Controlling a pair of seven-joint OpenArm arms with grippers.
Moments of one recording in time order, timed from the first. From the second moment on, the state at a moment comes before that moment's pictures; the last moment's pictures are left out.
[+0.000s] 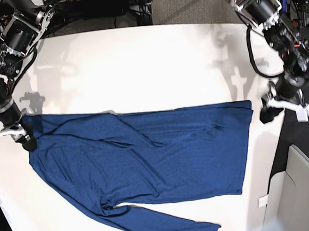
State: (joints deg) left arm -6.4 -8.1 -40.7 89.3 -40.4 -19.5 60.9; right arm 11.1 14.3 38.6 71.6 47.8 21.5 -45.0
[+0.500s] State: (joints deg) left arm -7.6 -6.3 -40.5 77.5 -41.0 -19.1 61.1; right arm 3.2 14.2 38.7 77.4 50.1 21.7 -45.5
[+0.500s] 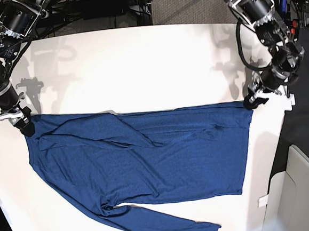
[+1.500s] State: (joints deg) left arm -8.4 -6.4 -40.9 74.3 -41.2 -19.0 62.3; right arm 3.4 14.3 38.7 77.4 50.1 21.6 -45.4
